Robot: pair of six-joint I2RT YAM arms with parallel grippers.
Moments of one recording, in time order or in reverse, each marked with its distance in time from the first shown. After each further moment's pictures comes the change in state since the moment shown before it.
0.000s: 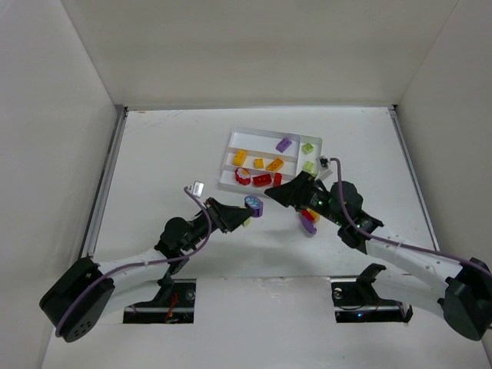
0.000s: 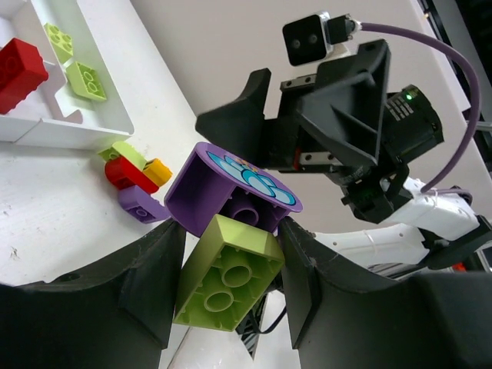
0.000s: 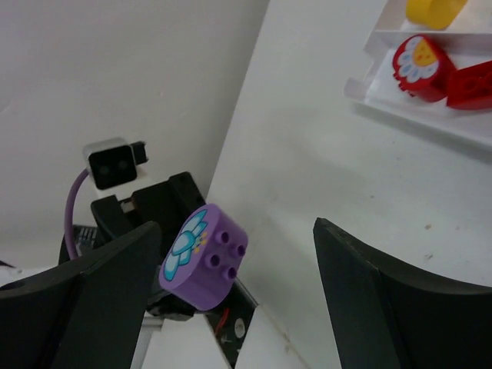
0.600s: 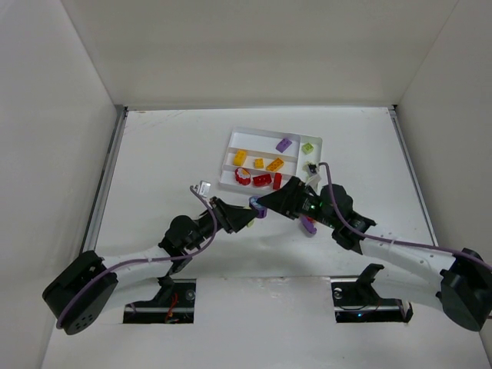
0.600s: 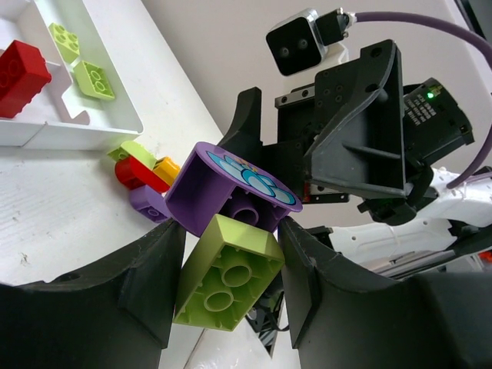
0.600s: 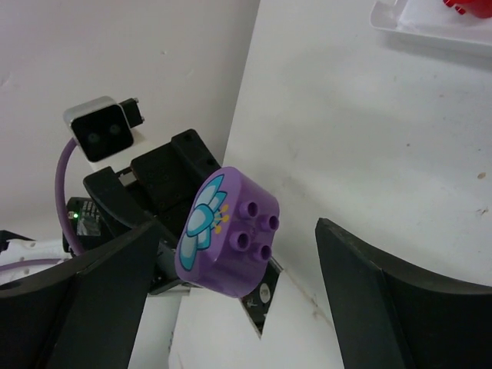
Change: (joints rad) left arm -0.041 0.053 0.039 -0.014 -0.025 0.072; right arm 0.095 0.050 0.001 -0.012 -0.019 0.100
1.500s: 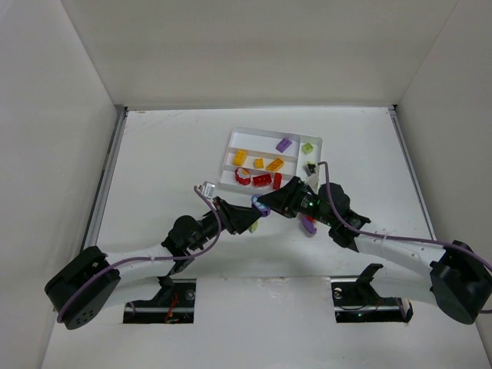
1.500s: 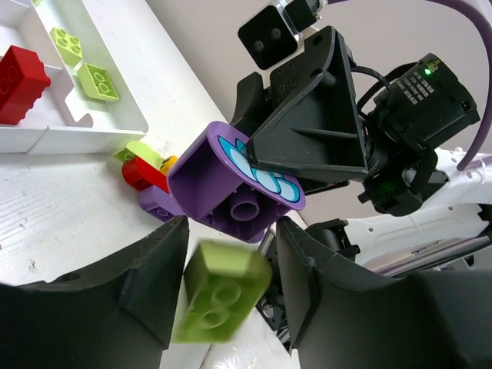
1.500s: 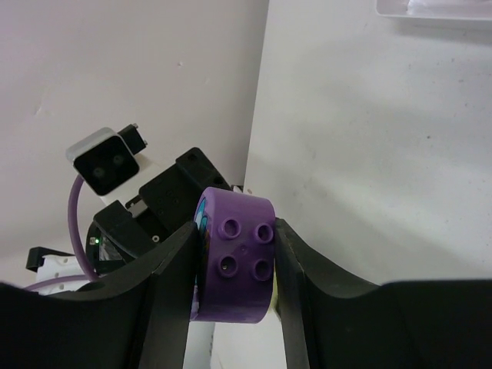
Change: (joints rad) left arm -0.044 0.039 0.015 0.013 -0.035 0.080; right arm -0.022 0.072 -0.015 0.098 -0.033 0.137
